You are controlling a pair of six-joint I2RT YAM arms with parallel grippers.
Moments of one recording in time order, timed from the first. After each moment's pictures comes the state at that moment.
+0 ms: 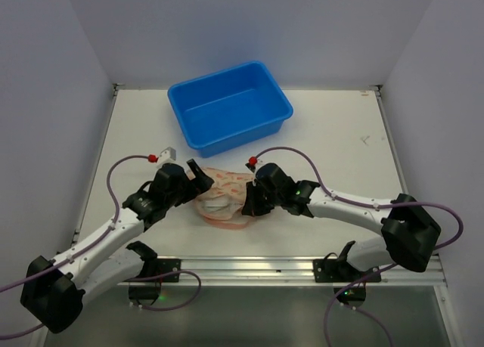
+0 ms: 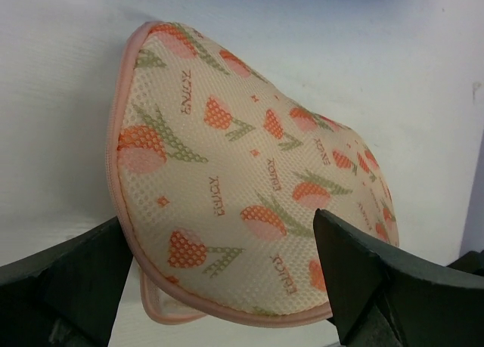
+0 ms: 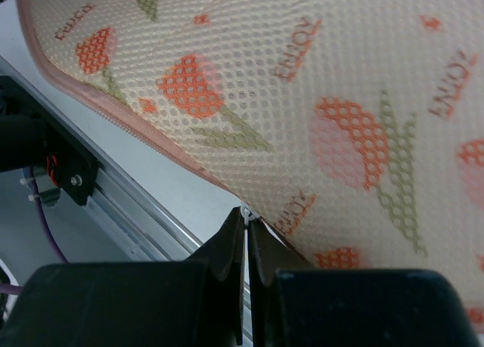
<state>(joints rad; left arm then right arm) -0.56 0.93 0.54 -0.28 -0.12 -0.96 0.93 1.39 0.79 -0.21 -0.15 0.67</state>
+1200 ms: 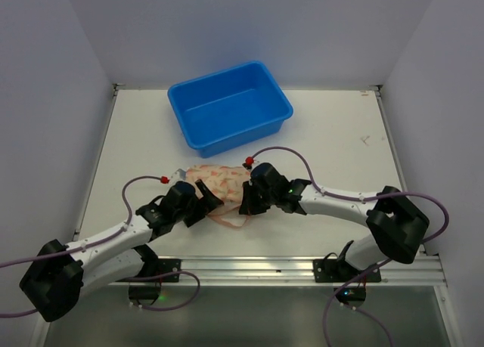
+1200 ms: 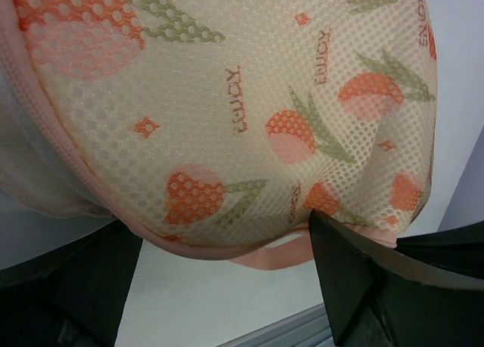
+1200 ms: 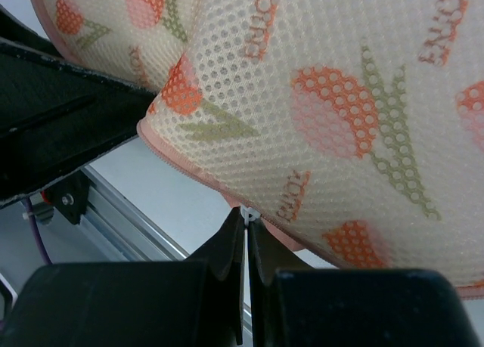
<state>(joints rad) -0.70 0.94 0.34 -0.20 -0.07 -1.20 0.93 1.49 0.81 -0.16 -0.15 0.70</state>
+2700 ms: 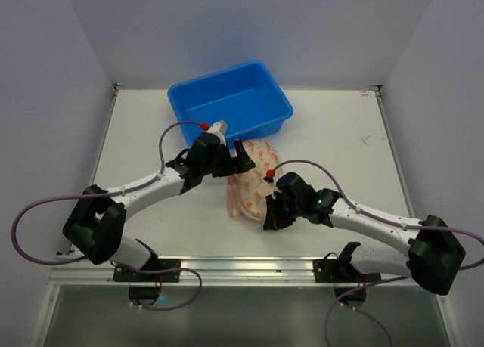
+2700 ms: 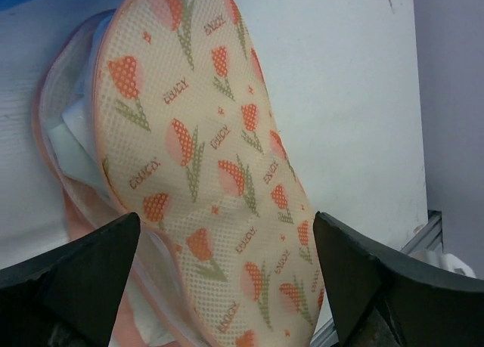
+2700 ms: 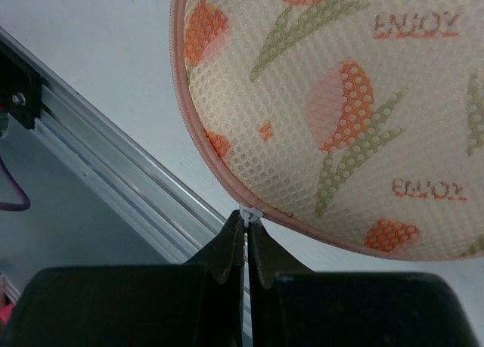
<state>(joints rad) -0.64 1.47 0.87 0.02 0.13 -0.76 0.86 1.14 0.63 -0.42 -0.24 0.58</state>
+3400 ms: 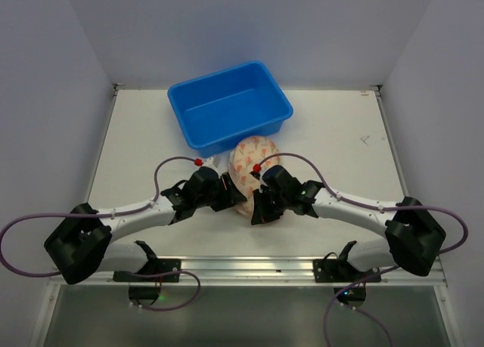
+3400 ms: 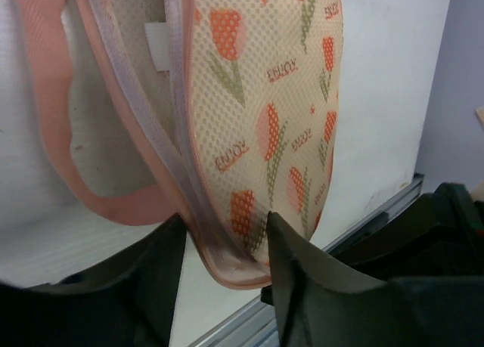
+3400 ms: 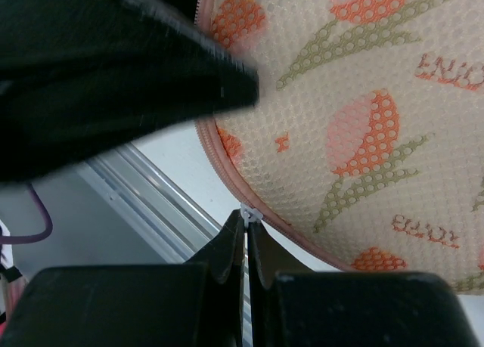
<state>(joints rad) -0.79 1.27 0.56 0.02 0.07 -1.05 0.89 1.35 0.75 -0.33 -0.28 0.60</state>
